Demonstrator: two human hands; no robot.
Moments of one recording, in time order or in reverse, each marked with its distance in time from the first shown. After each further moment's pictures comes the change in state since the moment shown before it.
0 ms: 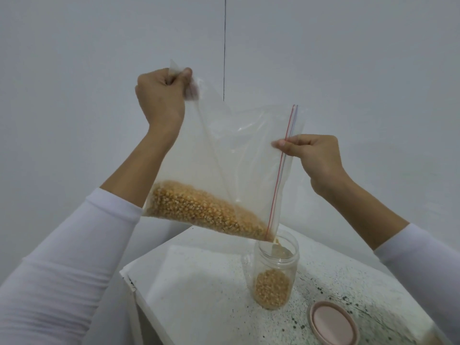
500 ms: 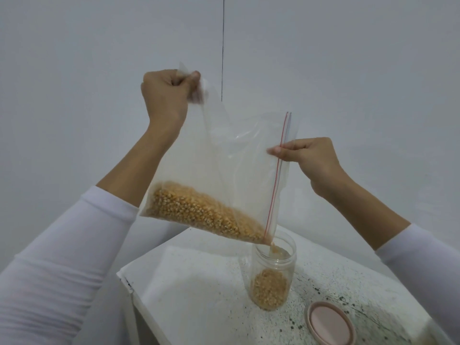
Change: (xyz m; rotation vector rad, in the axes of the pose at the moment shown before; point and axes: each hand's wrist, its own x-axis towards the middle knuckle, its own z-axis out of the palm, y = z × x) left_hand -0.001 0.007 0.000 -0.031 -0.086 -0.005; right_hand -0.002 -0.001 -0.002 -0.033 -0.039 -0.001
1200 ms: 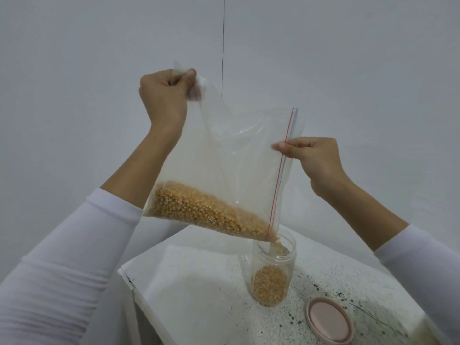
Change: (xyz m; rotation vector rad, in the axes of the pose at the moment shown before) left_hand -0.005 0.002 0.000 -0.056 0.015 -0.039; right_hand -0.007 -0.001 0.000 0.018 0.041 0.010
